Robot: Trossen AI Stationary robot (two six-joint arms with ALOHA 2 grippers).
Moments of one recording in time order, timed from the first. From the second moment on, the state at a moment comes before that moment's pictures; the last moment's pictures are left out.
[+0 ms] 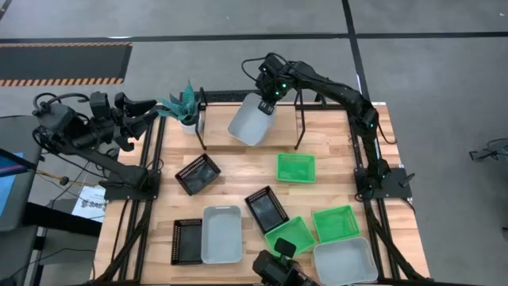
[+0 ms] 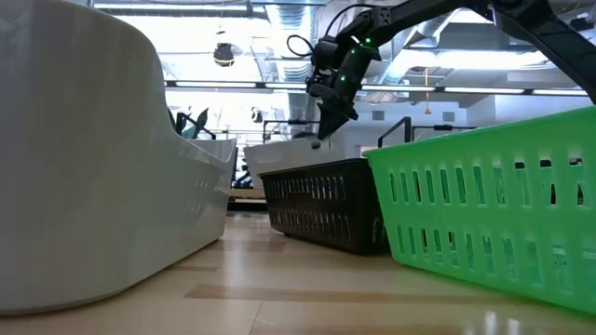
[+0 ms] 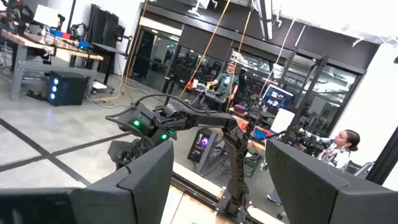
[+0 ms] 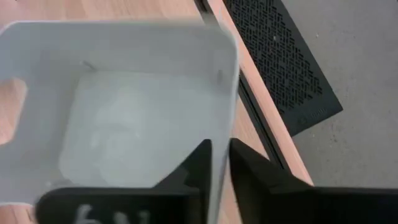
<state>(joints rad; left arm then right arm) -0.37 0.63 1.23 -0.44 -0.77 -0.27 -0.63 2.12 2.07 -0.98 -0.08 -0.18</state>
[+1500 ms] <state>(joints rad) -0.37 0.63 1.23 -0.44 -0.78 -0.28 -0.51 2.12 1.91 -0.95 0.12 0.20</state>
